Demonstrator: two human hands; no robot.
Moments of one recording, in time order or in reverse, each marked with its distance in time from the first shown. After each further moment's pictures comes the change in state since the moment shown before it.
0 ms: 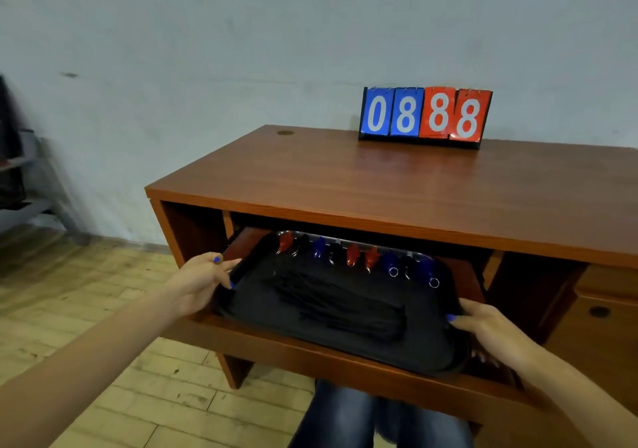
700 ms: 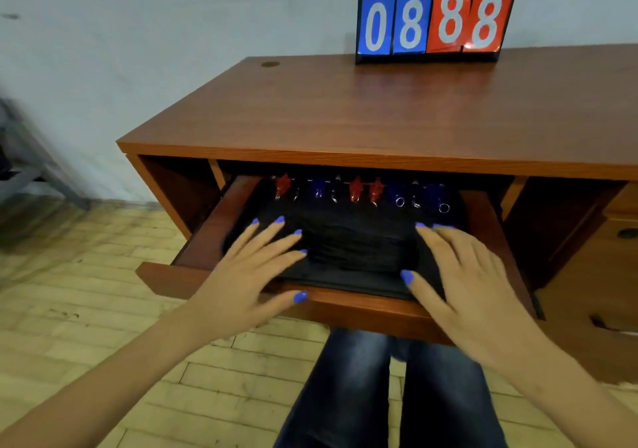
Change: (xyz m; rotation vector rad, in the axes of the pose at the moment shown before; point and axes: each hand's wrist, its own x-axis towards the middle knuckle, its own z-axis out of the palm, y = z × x) left_hand -0.032 -0.056 0.024 1.354 -0.220 1.145; right_hand -0.037 -0.014 0.063 -0.676 0.367 -0.473
